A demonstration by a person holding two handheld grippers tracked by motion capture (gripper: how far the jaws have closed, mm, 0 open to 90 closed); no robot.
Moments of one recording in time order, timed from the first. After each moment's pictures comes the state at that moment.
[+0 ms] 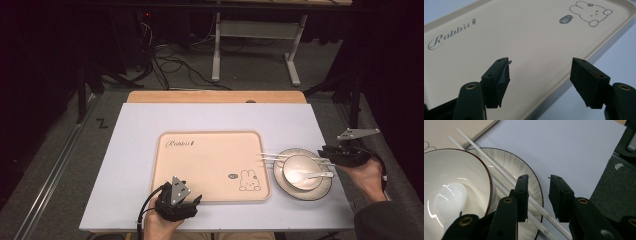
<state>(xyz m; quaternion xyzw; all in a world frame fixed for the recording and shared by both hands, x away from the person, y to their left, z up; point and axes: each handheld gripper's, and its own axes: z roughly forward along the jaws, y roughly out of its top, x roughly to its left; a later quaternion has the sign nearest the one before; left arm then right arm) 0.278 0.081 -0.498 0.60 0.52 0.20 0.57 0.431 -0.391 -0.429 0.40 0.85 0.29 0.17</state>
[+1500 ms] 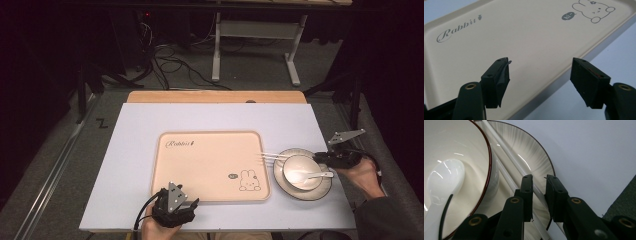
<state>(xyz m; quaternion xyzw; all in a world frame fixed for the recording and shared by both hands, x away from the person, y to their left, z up) 0.266 0.084 -0.501 0.59 0.53 0.21 0.57 0.445 -0.390 -0.453 0.34 0.89 0.27 0.12</state>
